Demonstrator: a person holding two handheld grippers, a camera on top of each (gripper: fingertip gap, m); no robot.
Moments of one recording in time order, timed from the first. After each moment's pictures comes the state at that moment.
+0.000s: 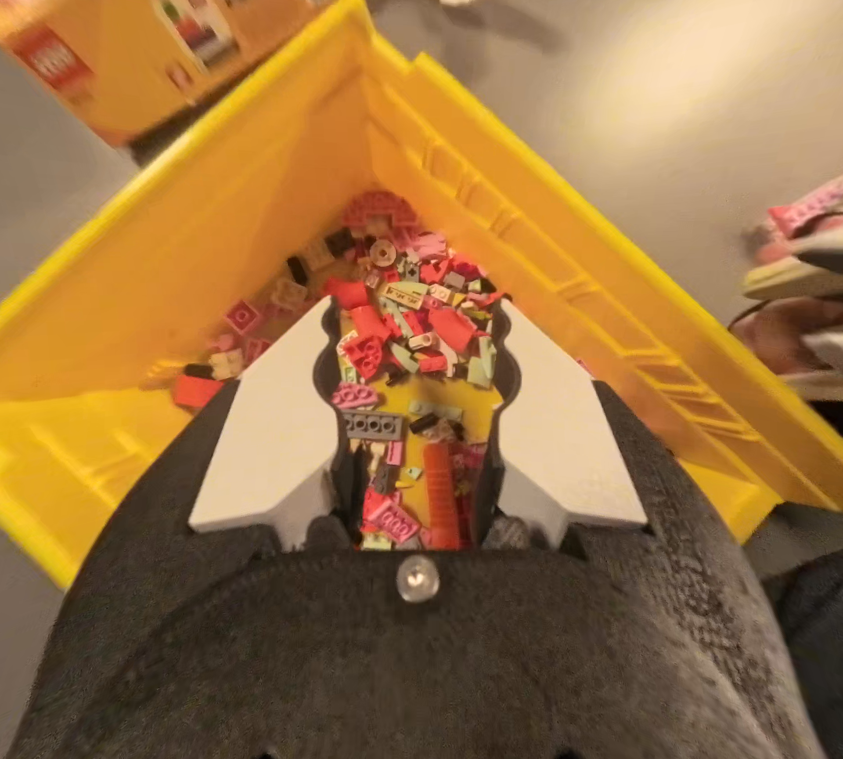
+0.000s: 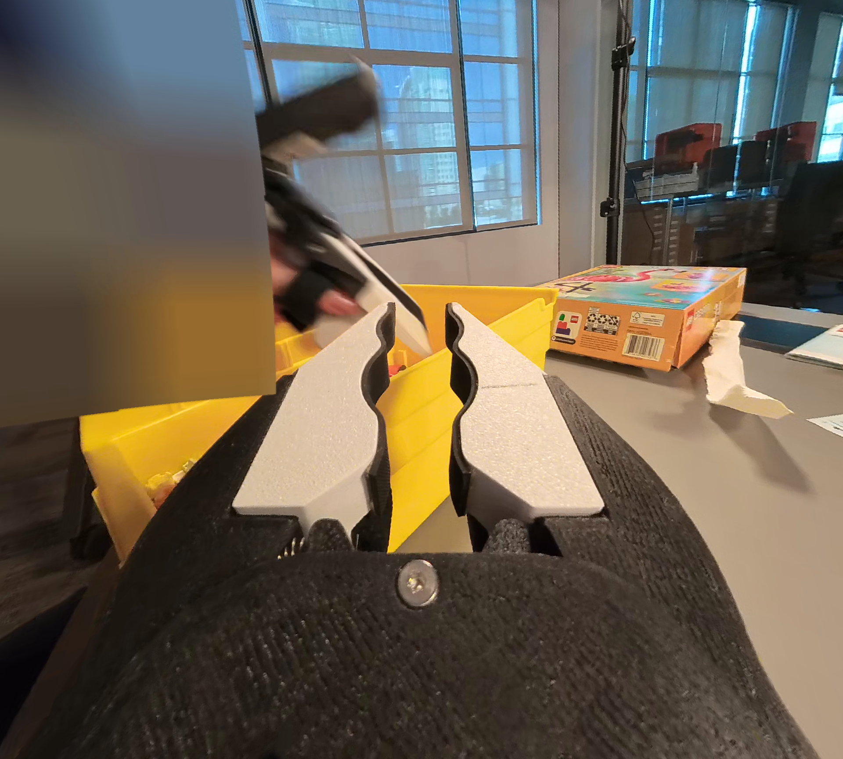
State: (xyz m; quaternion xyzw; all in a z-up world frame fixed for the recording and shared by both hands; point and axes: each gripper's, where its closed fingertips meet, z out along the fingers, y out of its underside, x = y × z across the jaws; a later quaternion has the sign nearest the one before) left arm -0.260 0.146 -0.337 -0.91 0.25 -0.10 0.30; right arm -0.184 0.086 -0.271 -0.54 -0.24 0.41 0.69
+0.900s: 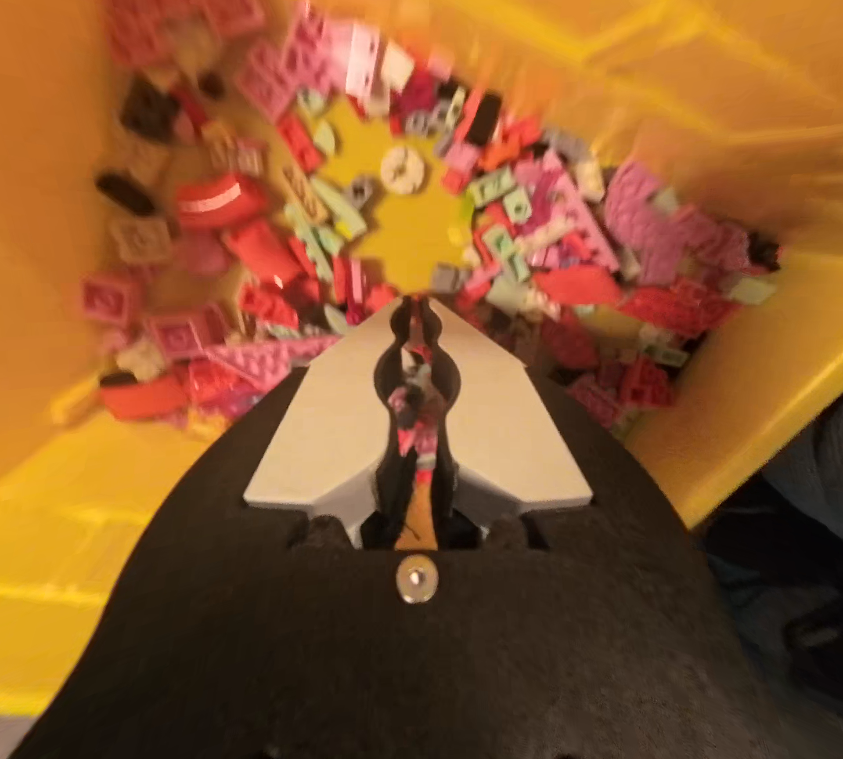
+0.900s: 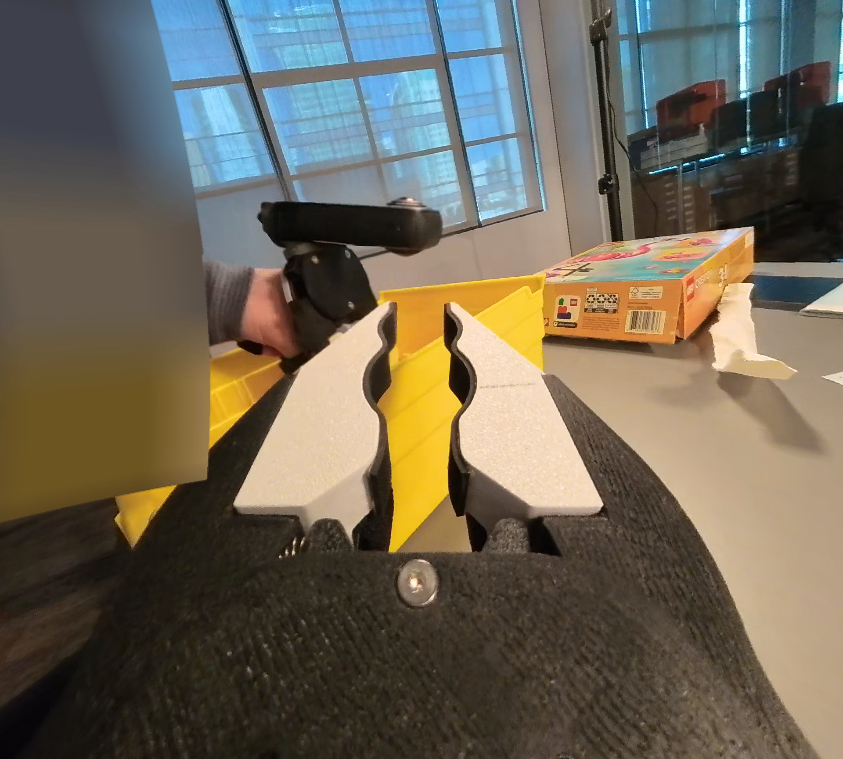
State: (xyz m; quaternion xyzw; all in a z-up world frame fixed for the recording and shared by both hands) left arm -0.281 0.094 -0.401 -0.90 0.44 -0.05 0.04; right arm -0.171 0.097 -0.273 -0.56 -0.20 0.45 0.67
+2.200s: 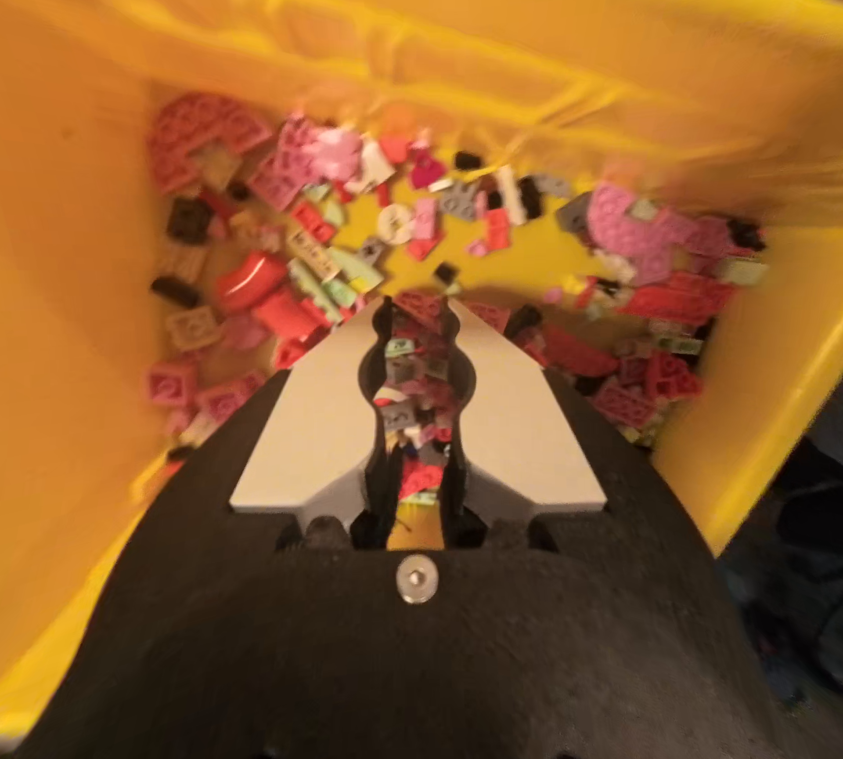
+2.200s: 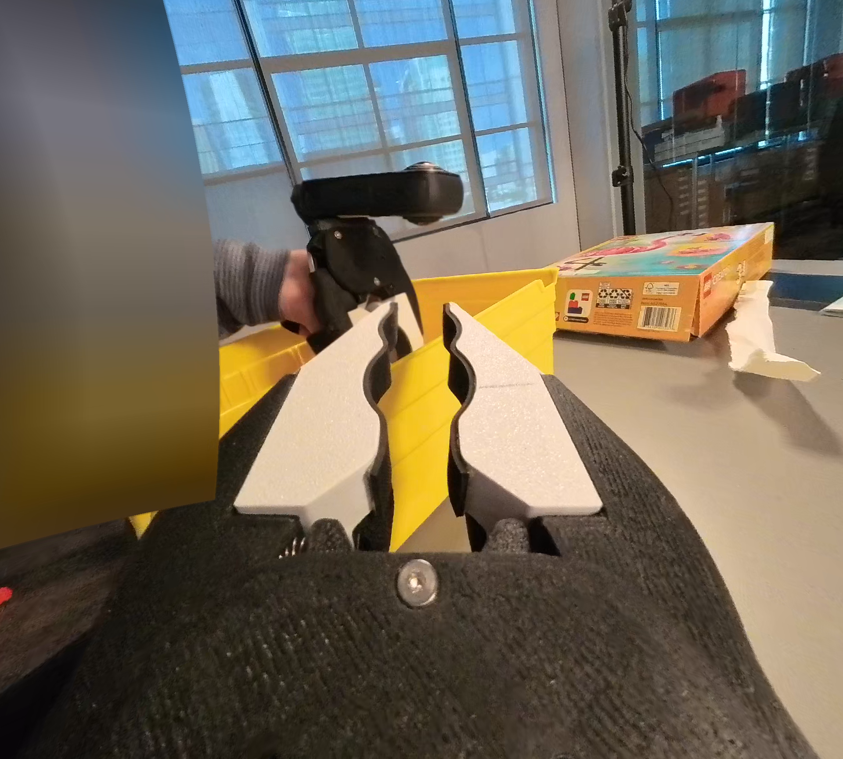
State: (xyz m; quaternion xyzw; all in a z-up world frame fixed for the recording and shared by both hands) left arm -0.270 0.112 -0.394 -0.85 0.51 -0.09 0.07; right arm -0.176 0.096 -0.277 -0.56 -0.22 0.46 0.66
